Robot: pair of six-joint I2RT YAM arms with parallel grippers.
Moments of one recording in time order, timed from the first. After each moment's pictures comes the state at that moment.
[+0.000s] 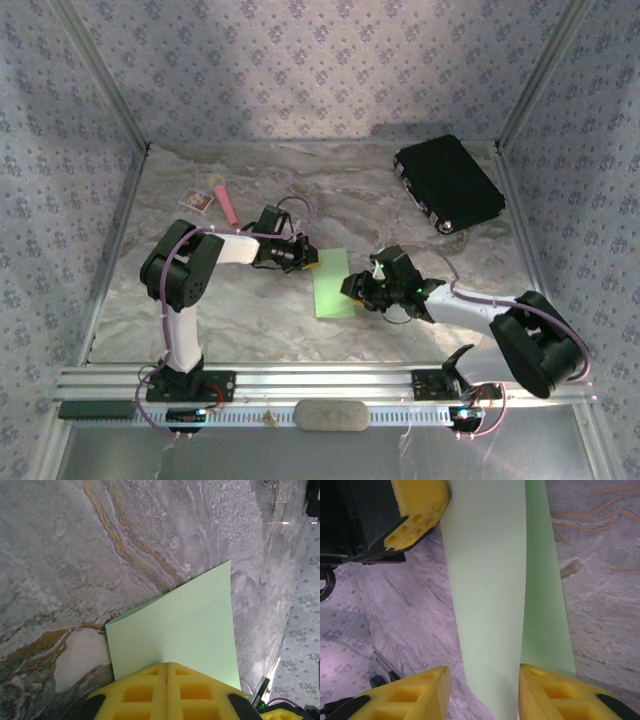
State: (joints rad) left arm -0.52 1.94 0.96 0.05 0.67 -0.79; right arm 0.64 1.33 0.44 0.13 -0.44 1.08
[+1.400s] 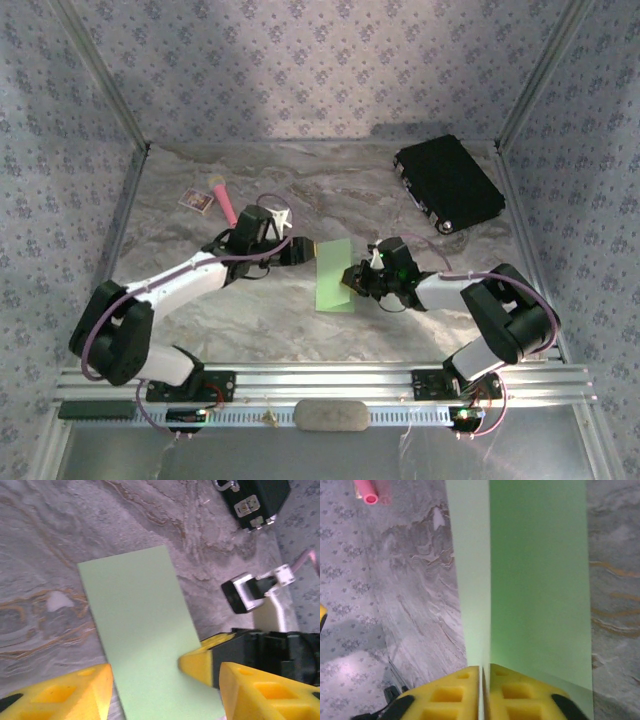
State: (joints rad) left arm -0.61 1.38 0.78 -0.08 0.37 -0.63; right arm 0.56 1.52 0.47 0.36 -0.51 1.06
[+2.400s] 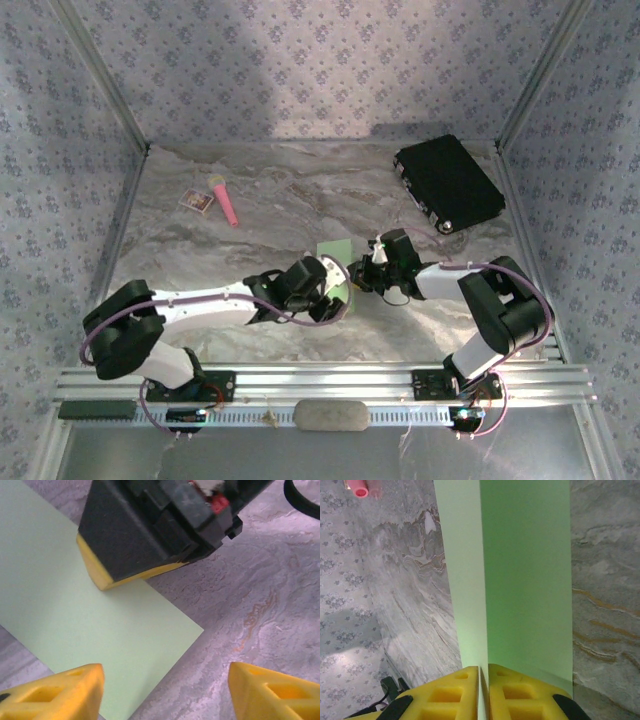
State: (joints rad) left arm -1.10 1.45 0.77 -0.11 -0.02 -0.21; right arm 0.49 1.57 0.55 0.24 -0.60 0.96
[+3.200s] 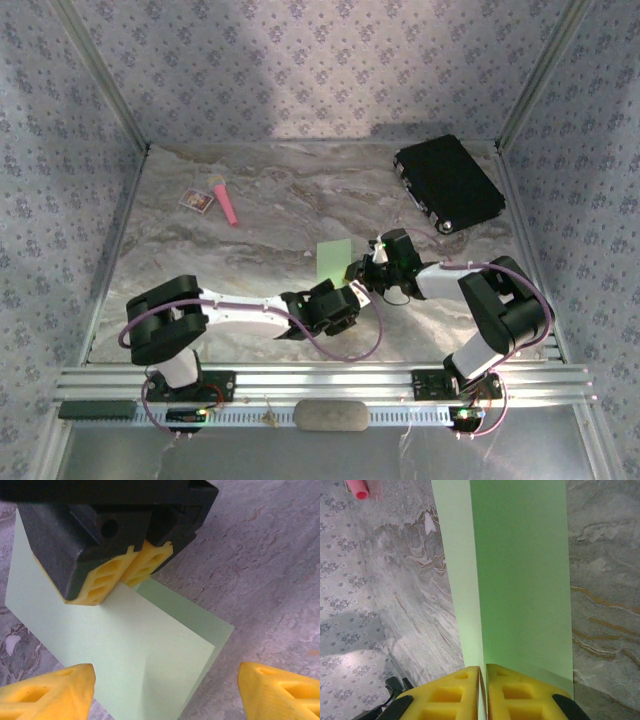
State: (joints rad) left arm -1.28 1.66 0.87 -0.15 -0.44 -0.01; right arm 0.49 1.57 0.55 0.24 -0.61 0.98
